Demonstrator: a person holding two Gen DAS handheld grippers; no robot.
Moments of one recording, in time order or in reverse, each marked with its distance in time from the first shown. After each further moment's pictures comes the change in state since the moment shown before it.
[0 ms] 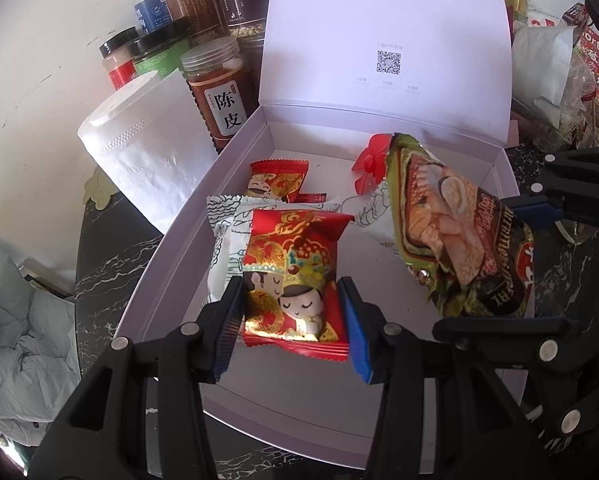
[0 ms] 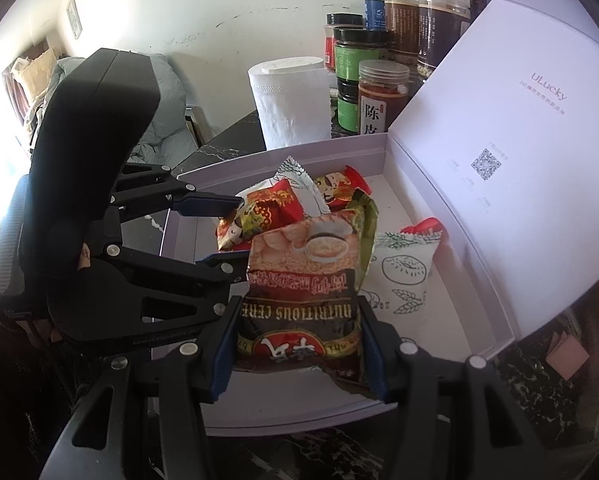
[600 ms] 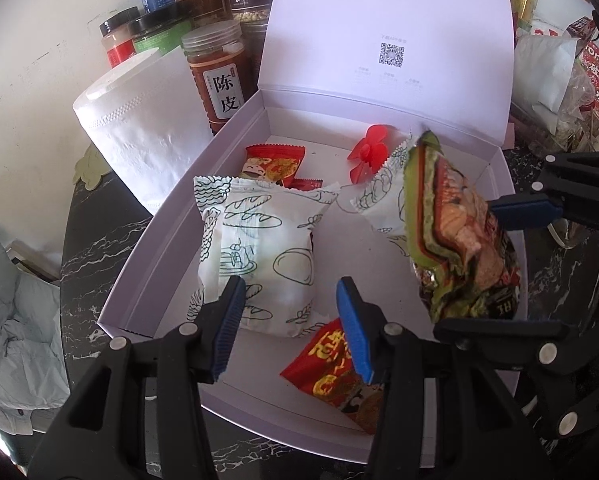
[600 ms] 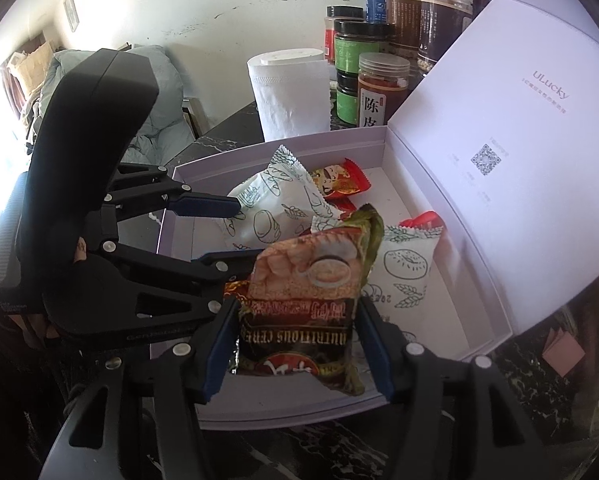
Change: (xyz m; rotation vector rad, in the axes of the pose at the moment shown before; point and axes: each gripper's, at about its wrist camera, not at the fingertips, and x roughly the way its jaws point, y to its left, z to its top) left arm 0.003 0.006 -0.005 -0.041 0.027 -0.045; right arm -0.002 0.002 0.000 -0.010 0.030 -0.011
